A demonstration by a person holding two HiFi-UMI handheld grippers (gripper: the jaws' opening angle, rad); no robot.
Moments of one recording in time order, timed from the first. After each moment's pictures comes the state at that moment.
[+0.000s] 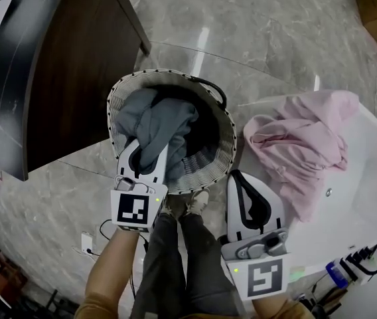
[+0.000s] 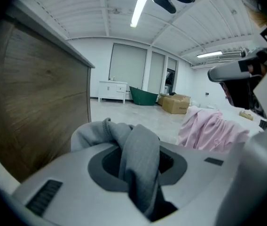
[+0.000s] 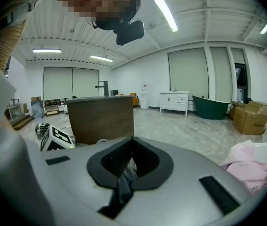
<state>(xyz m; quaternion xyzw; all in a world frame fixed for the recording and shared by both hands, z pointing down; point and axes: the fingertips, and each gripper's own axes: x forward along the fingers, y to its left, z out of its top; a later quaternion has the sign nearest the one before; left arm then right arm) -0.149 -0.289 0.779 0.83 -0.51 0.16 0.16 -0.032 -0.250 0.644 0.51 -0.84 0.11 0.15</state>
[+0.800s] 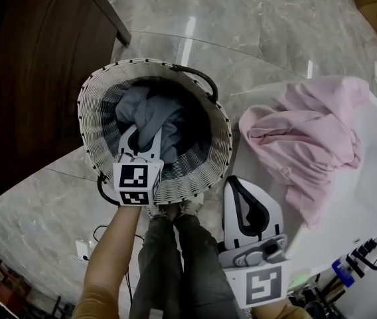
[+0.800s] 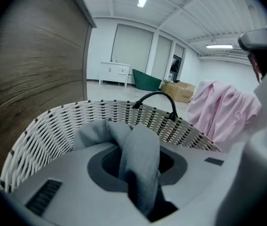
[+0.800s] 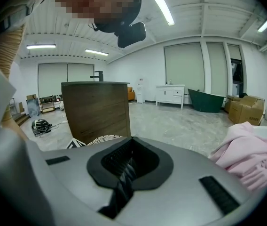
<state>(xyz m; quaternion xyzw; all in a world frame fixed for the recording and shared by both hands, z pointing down) -0.128 -0.312 0.942 0.81 -0.50 0.22 0.23 -0.010 -0.244 0.722 0.53 -0.82 0.13 0.17</state>
